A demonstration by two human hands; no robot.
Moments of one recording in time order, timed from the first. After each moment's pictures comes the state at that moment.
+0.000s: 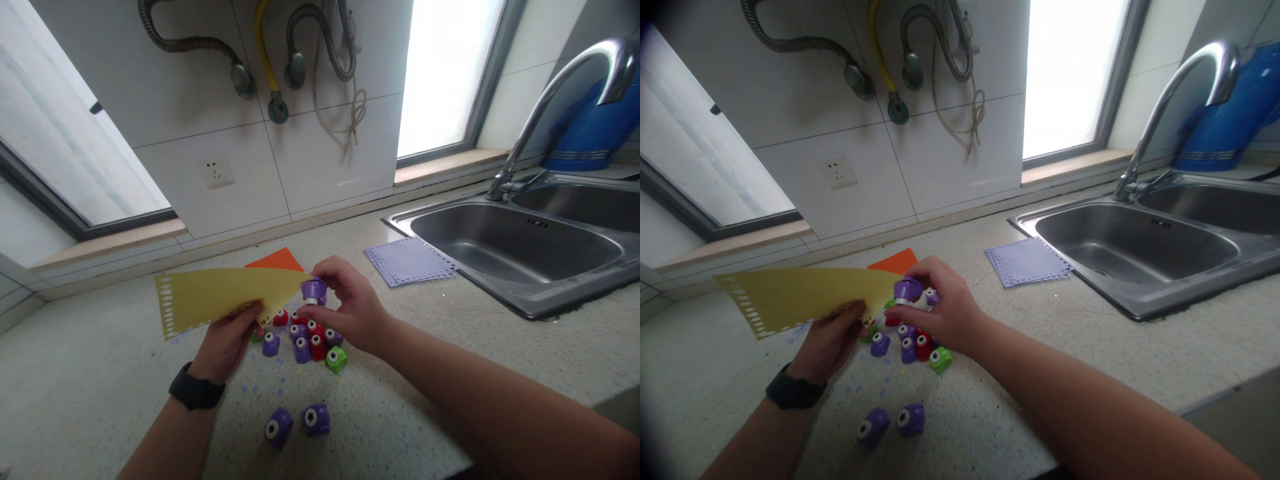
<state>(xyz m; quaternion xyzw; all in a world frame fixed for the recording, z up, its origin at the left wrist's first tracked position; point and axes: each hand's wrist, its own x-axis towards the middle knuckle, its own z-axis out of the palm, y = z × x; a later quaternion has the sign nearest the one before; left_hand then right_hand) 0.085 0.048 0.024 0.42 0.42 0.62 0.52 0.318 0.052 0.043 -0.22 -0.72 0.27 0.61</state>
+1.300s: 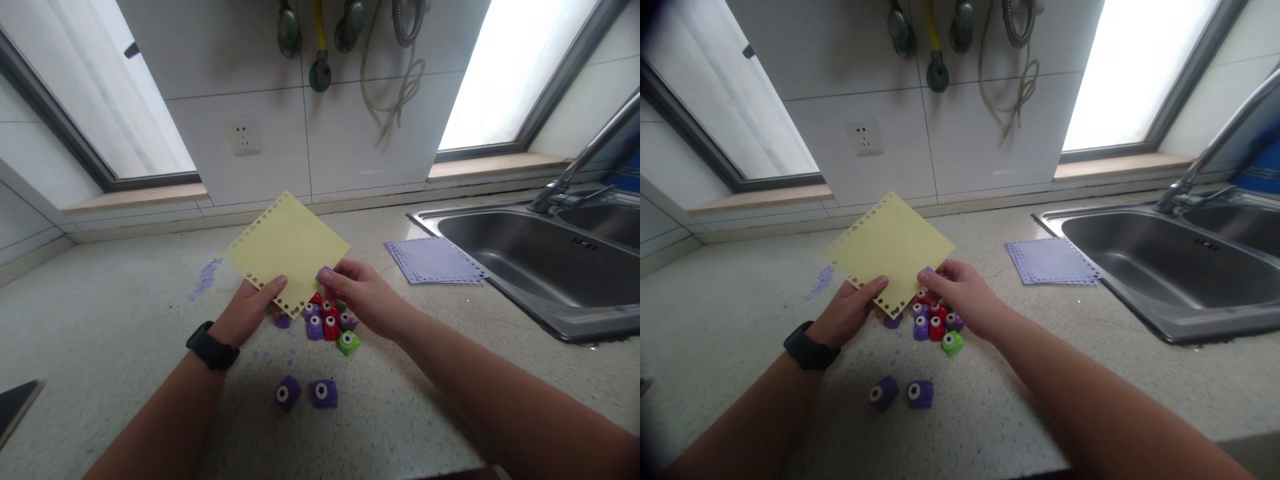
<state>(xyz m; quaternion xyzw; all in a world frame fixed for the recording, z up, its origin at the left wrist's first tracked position) 0.080 0.044 0.025 0.56 0.42 0.51 0.49 0.305 0.060 0.035 -0.32 -0.54 0.65 0.43</state>
